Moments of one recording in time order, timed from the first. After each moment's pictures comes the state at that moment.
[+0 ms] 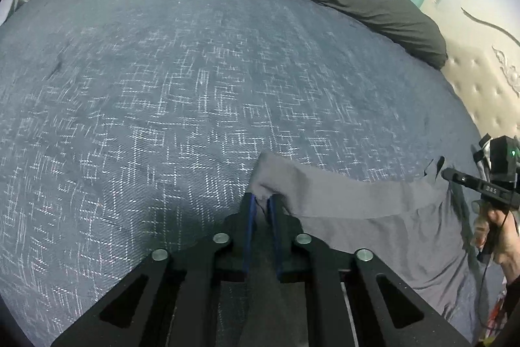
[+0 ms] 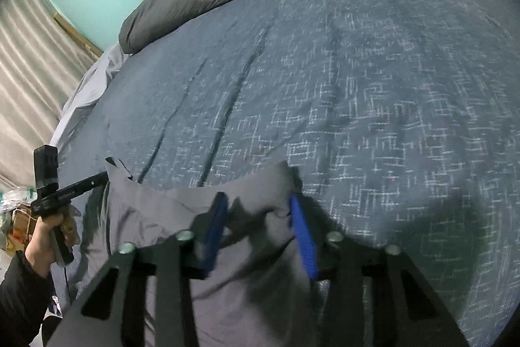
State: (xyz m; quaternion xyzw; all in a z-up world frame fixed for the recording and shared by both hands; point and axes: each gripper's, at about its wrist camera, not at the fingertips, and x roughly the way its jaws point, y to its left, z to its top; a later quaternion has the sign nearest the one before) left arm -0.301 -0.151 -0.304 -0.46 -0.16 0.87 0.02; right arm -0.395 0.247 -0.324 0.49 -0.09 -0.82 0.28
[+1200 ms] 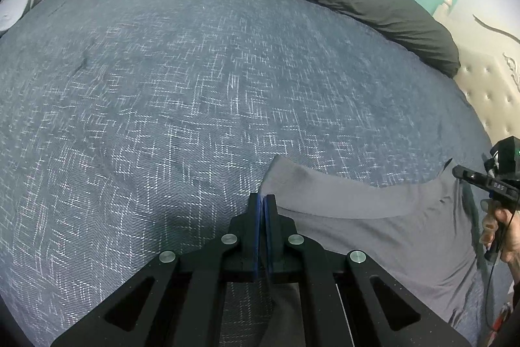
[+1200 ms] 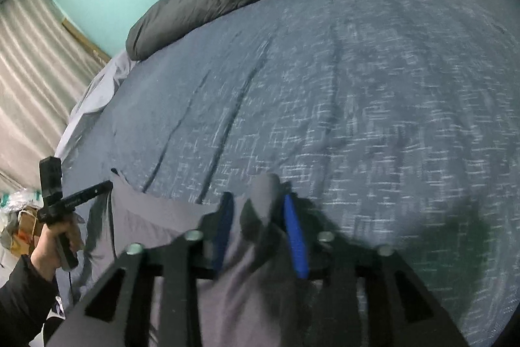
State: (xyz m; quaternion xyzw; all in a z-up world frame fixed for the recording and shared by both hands) left arm -0.286 -0.168 -0.305 -0.45 -0.16 0.88 -0.01; right arm -0.412 0.241 -0.323 0.47 -0.10 -0.82 0.30
